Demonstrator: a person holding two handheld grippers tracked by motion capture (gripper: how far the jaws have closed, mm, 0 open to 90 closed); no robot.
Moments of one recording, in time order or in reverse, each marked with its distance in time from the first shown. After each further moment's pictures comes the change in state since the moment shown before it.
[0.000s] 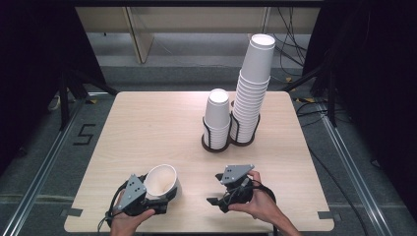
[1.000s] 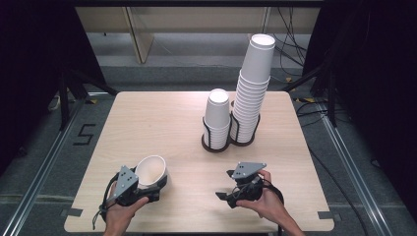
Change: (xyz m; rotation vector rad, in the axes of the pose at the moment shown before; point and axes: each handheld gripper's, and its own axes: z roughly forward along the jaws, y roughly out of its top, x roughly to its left) left arm 0.030 0.004 0.004 0.015 0.128 -0.038; right arm -0.014 -0.018 -0.014 -0.015 -0.089 0.096
